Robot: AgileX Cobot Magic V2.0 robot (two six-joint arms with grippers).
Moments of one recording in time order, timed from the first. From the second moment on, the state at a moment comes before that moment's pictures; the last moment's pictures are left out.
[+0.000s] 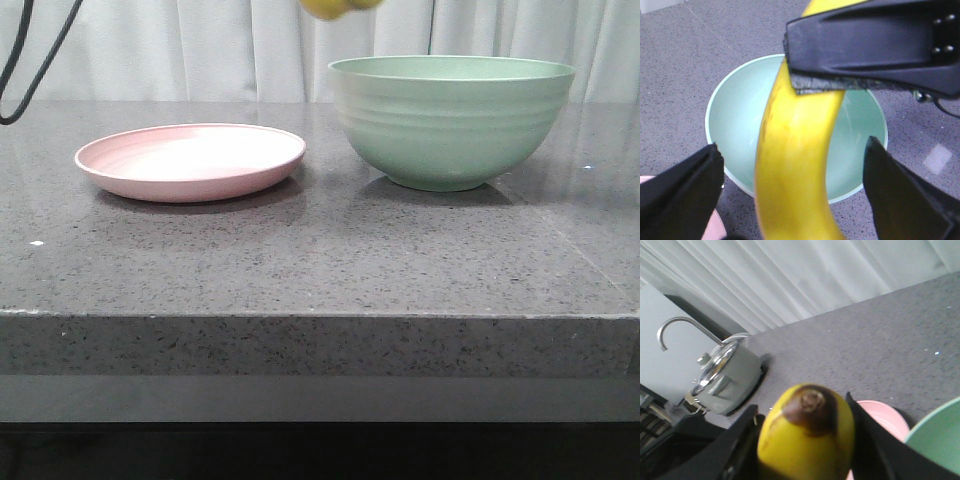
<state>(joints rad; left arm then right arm) -0.63 1.60 -1.56 -0.40 0.59 0.32 0.14 1.53 -1.21 1.73 0.65 -1.08</state>
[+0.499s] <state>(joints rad) -0.63 1.60 -1.56 -0.40 0.59 0.32 0.04 1.53 -1.31 1.56 0.58 -1.04</state>
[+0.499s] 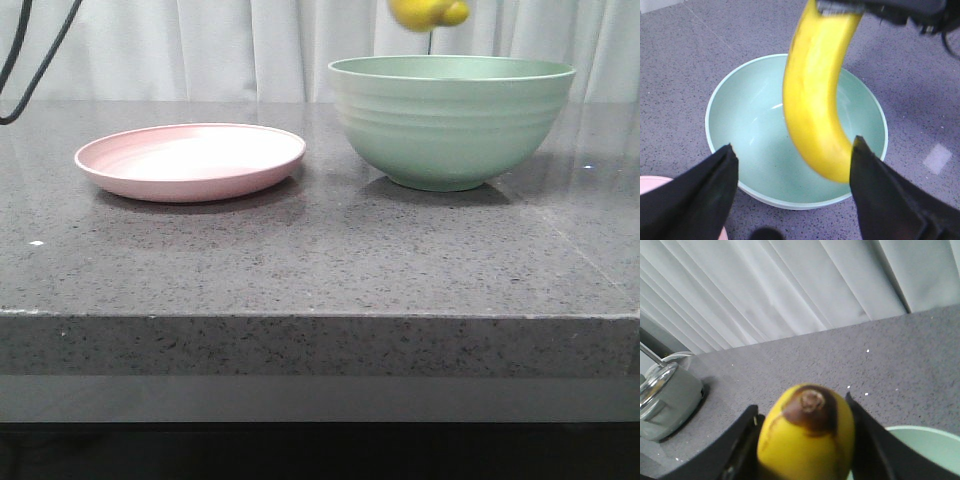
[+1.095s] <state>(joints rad) -0.63 1.60 -1.56 -0.40 0.59 0.32 0.08 1.73 -1.67 0.86 0.74 -0.64</state>
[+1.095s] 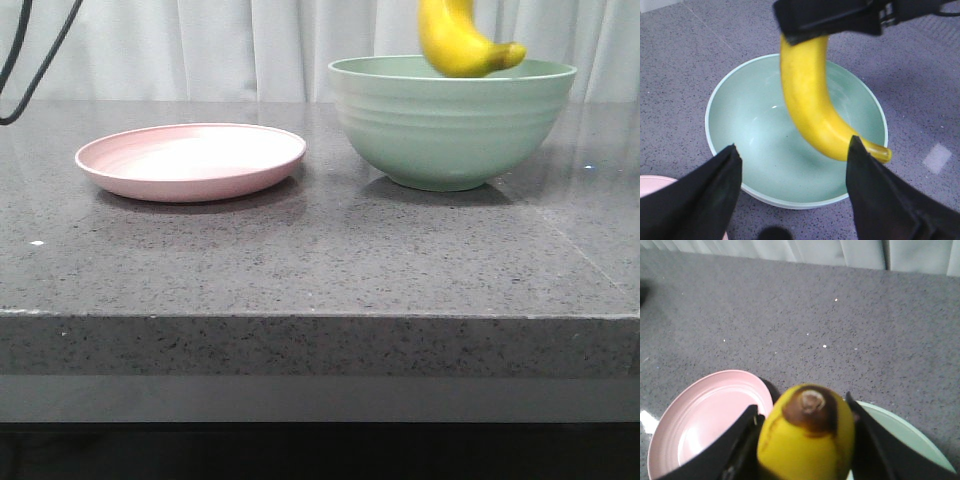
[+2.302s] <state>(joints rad) -0.63 1.60 -1.56 -0.40 0.59 0.32 0.08 1.58 -1.68 0.55 0.91 -0.40</state>
